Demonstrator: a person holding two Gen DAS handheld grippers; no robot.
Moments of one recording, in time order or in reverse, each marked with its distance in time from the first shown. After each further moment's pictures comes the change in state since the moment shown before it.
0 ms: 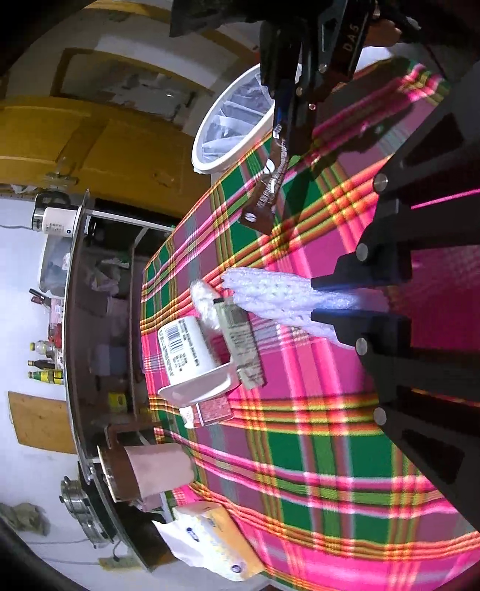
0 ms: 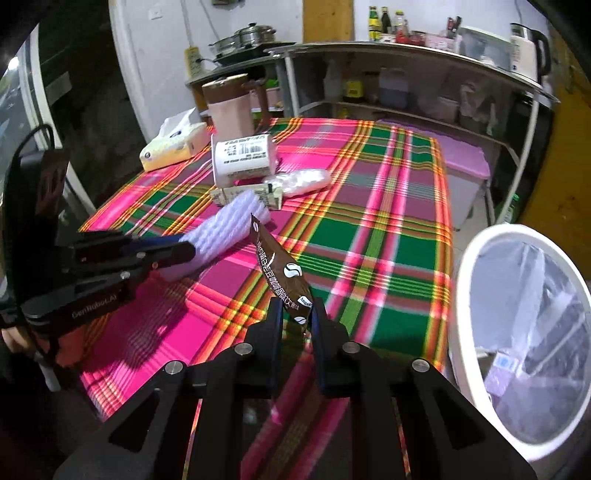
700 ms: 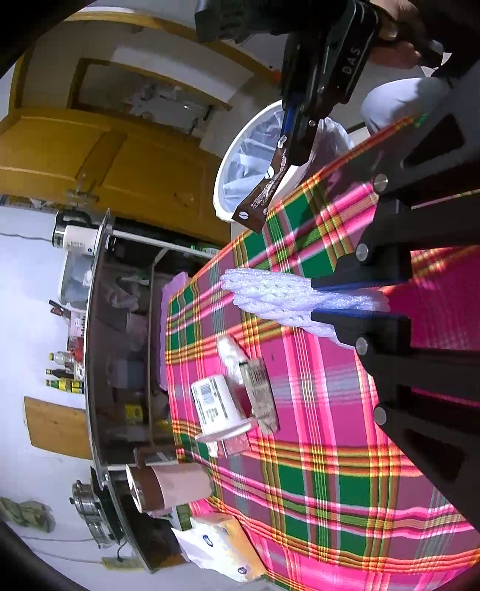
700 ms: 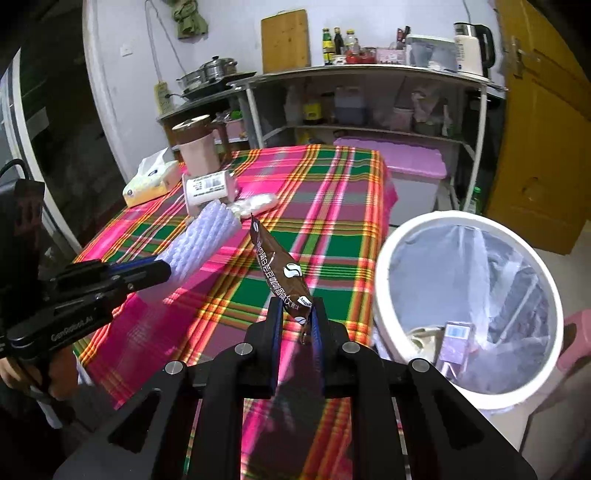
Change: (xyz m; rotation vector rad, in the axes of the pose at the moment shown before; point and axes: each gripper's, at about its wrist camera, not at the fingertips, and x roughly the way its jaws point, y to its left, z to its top) left arm -0.034 -0.057 0.005 -0.011 -0.070 -0.050; right arm -0.057 -0.031 -0.021 0.107 -0.100 -0.078
